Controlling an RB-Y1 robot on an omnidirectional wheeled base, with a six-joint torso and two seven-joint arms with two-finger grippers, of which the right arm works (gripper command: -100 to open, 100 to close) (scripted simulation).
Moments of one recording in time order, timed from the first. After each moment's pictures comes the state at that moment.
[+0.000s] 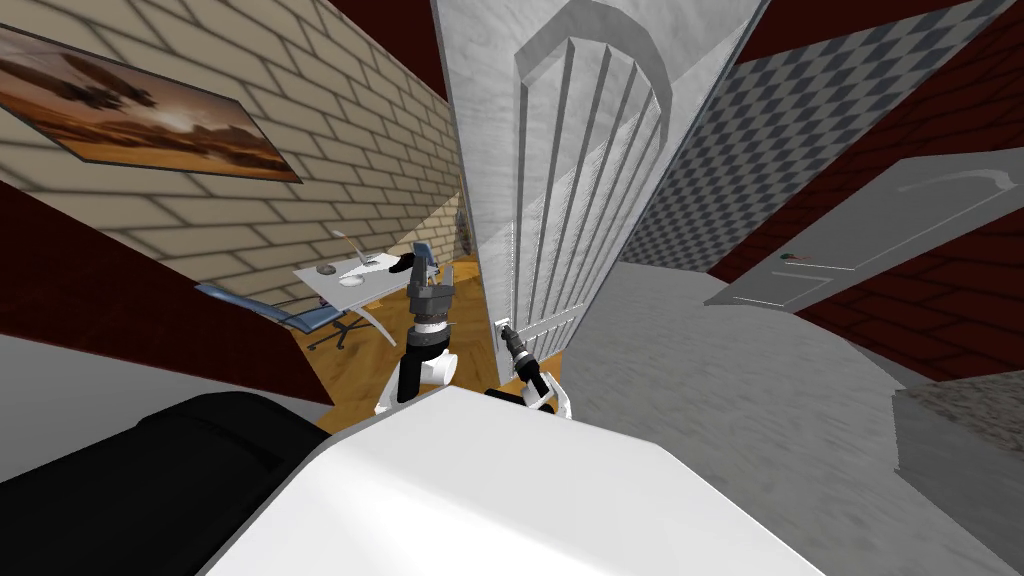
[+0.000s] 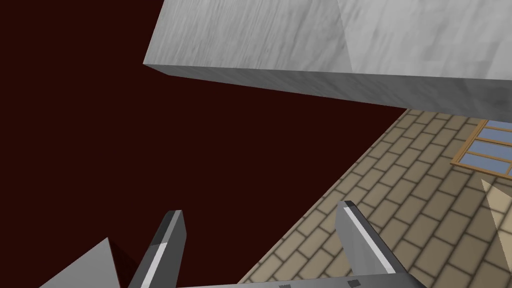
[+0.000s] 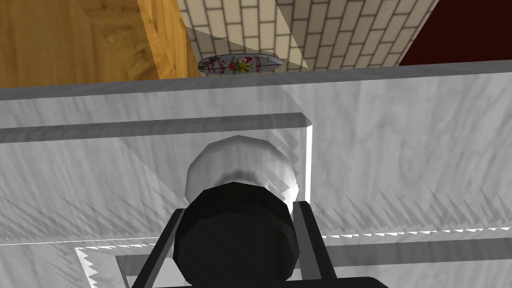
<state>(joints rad) -0.03 0.00 0.65 -1.25 0.10 -0.31 -0.10</state>
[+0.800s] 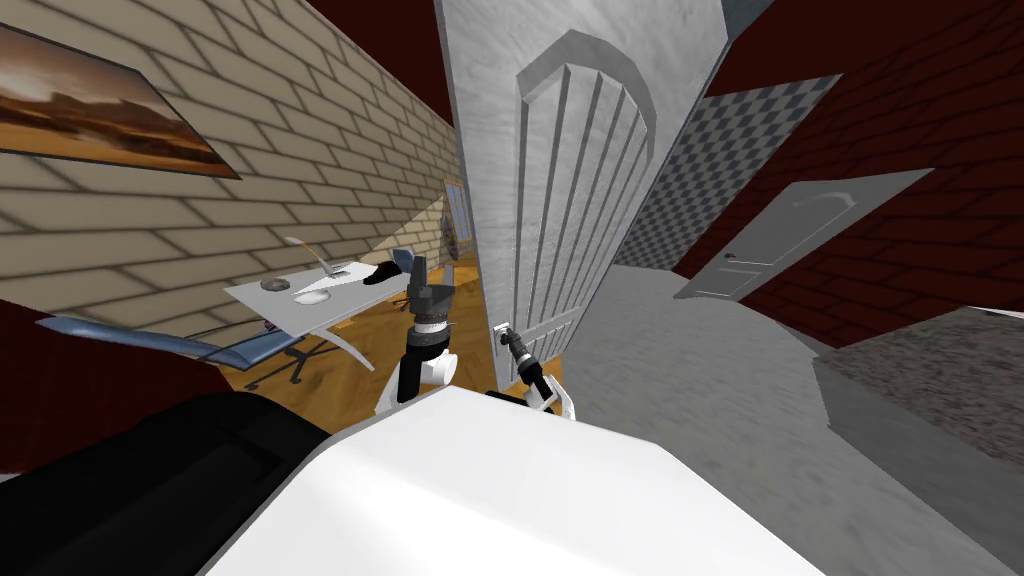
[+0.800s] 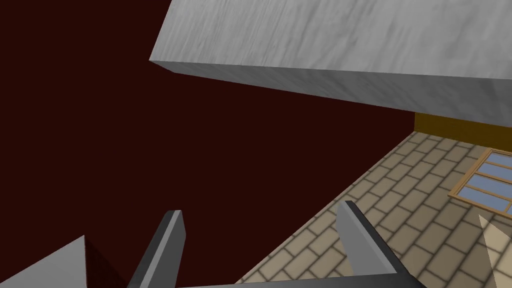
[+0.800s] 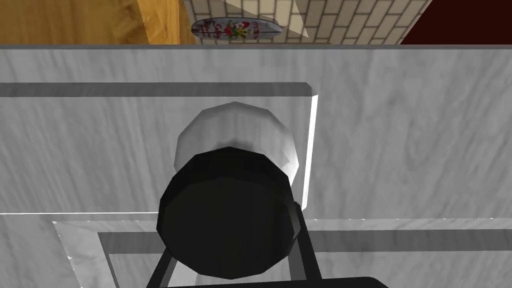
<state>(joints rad) -0.01 -0.03 0.65 -1.26 0.10 -0.31 -0.08</state>
